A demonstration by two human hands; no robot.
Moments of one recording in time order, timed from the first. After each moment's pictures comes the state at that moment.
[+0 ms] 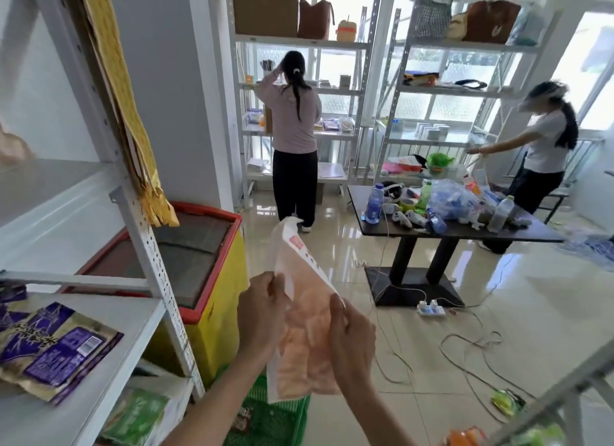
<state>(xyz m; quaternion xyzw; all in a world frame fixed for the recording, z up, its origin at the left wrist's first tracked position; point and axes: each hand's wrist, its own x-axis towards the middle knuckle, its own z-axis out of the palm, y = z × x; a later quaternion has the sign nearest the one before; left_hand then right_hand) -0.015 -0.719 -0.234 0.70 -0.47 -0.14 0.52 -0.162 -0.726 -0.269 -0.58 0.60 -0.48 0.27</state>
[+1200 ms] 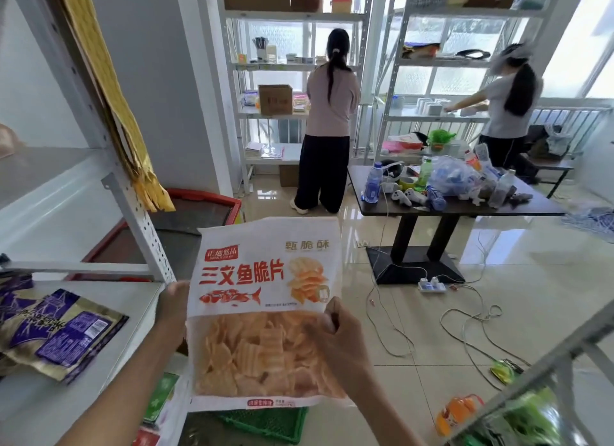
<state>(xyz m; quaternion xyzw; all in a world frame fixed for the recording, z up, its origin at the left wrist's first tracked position) 0.120 -0.697 -0.279 0.71 -0.19 -0.39 0.56 -0.181 -0.692 -0.295 -0.58 0.50 -0.43 0.48</state>
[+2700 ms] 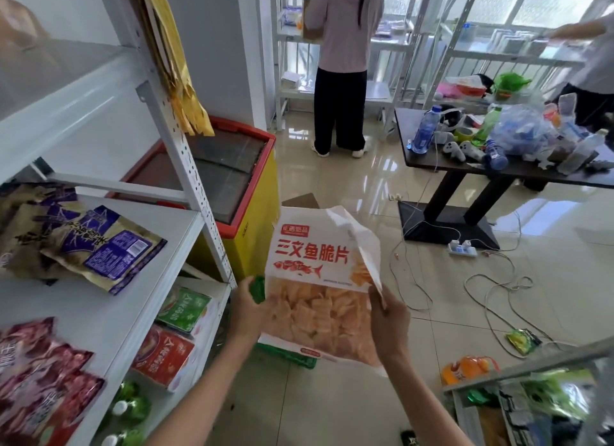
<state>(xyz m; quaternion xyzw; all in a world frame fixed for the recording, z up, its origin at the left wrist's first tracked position) 0.065 -0.647 -0.412 0.76 -0.31 -0.36 0.45 -0.189 -0.718 -0.419 -0.57 0.62 -0.41 0.35</state>
